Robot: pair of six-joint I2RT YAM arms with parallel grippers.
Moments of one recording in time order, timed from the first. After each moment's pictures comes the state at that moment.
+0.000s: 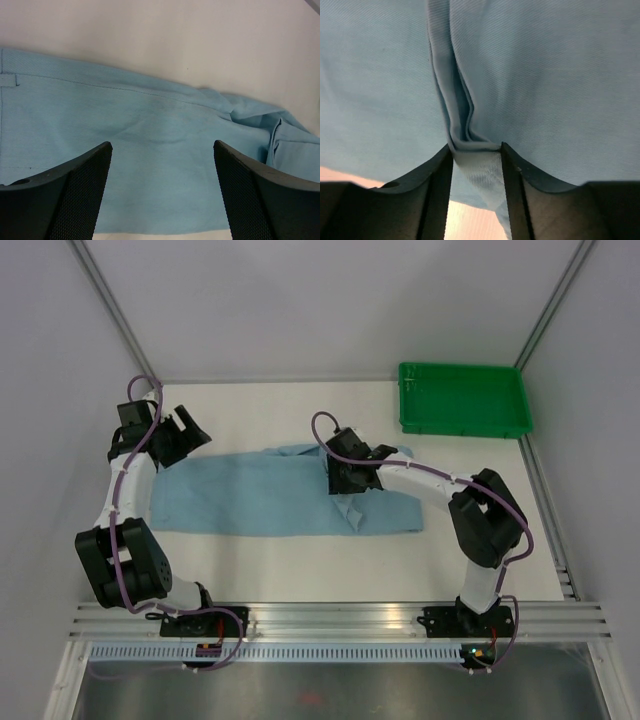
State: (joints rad) left arm 0.27 1.46 1.15 -0.45 0.32 -0.34; right arm 0.73 1.84 1.30 -0.47 0.15 0.62
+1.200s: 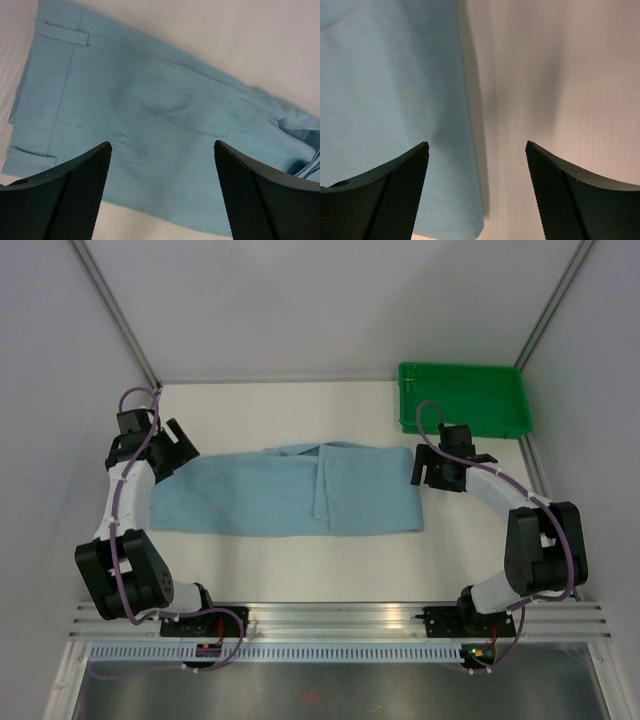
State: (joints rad) left arm 0.28 1.40 1.11 -0.56 0.11 -0.36; right arm 0.13 1.52 0.91 -0.37 0.01 0.30
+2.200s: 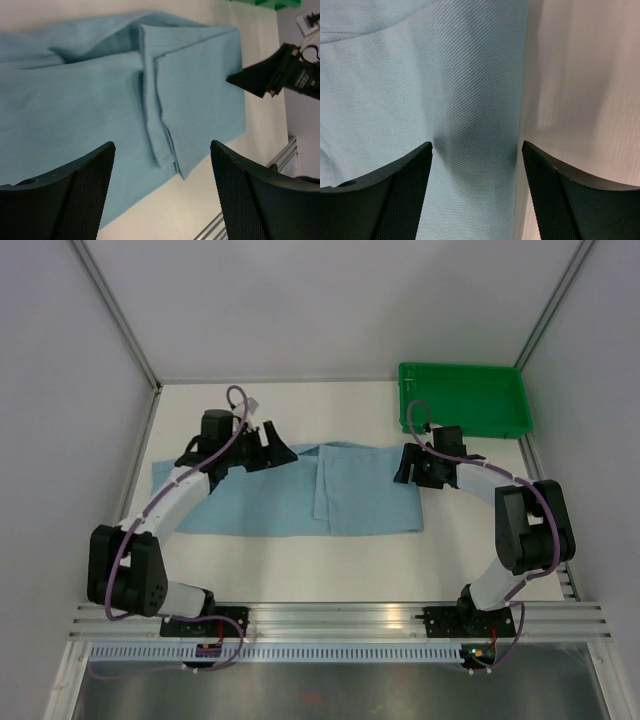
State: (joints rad) left arm -0.16 1.38 0.98 -0.23 0.51 -0.45; right arm 0.14 1.66 0.91 -0.17 -0.23 0.31
